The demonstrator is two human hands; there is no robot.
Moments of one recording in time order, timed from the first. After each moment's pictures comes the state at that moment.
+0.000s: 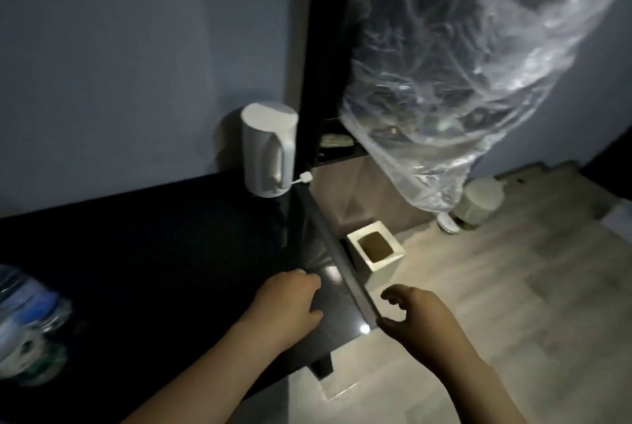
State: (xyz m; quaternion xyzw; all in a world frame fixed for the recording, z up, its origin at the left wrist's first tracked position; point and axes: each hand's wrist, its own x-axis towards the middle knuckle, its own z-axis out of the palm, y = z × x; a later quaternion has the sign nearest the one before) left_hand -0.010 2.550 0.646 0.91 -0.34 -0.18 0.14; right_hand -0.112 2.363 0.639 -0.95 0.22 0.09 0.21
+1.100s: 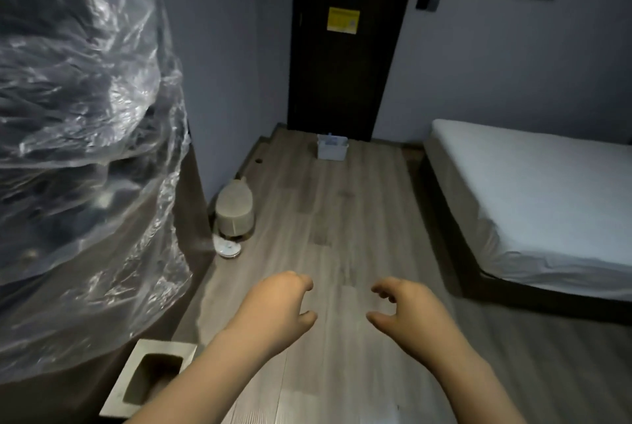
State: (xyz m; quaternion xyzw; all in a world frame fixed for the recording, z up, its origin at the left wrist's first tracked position) left_hand -0.055 2.014 0.681 0.66 -0.73 -0.15 0.08; right_hand -0.263 1.988 0.687 -0.76 0.62 -0.05 0.19
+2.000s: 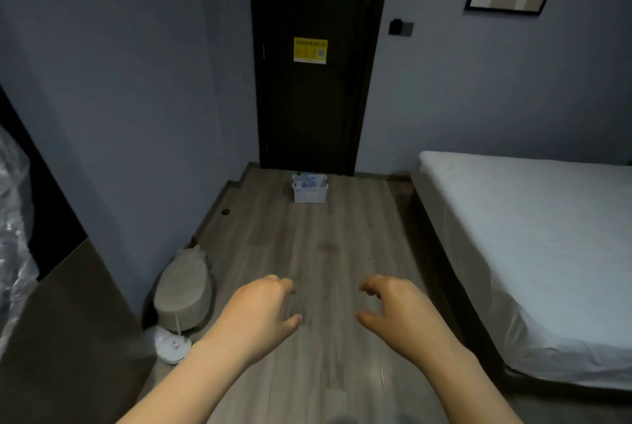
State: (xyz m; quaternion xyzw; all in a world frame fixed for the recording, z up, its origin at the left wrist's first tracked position) left_hand -0.095 1.582 0.703 0.65 -0.74 -0.12 0.09; right_hand -0.309 1.562 0.715 -0.78 0.60 -0.08 0.15
